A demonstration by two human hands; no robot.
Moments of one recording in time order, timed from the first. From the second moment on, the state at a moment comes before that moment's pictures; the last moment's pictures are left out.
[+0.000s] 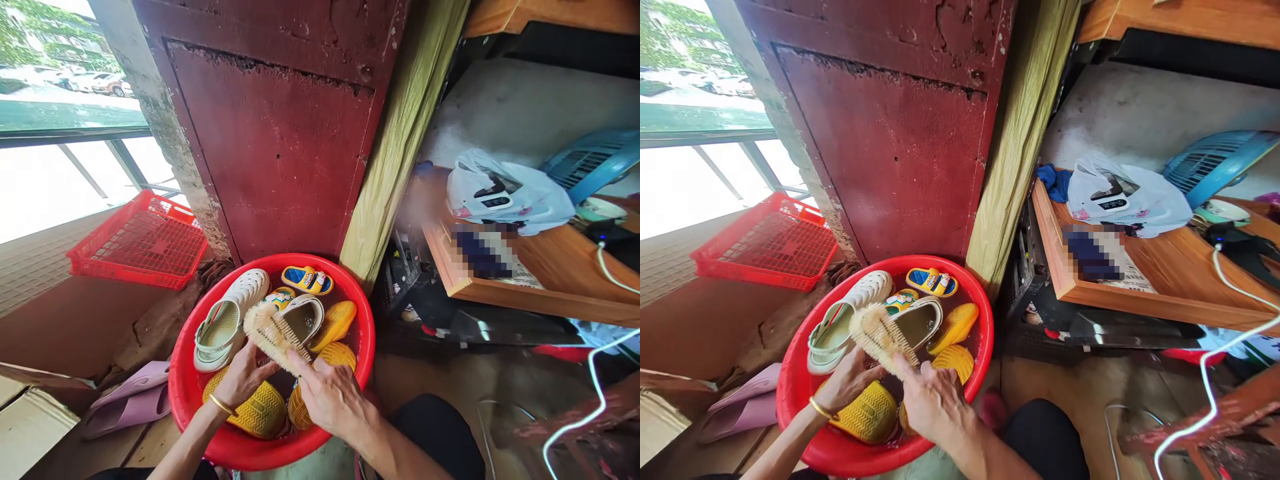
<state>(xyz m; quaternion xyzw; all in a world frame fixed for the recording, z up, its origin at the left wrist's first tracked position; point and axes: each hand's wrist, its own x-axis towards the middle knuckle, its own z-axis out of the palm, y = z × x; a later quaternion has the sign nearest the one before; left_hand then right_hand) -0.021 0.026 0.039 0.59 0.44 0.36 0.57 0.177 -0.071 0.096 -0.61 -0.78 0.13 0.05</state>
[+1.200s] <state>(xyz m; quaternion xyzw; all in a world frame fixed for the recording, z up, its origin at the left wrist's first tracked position) -0.020 0.034 -0.028 0.59 0.53 0.32 0.51 0.186 -0.021 0.043 -0.65 -0.71 0.29 0.04</state>
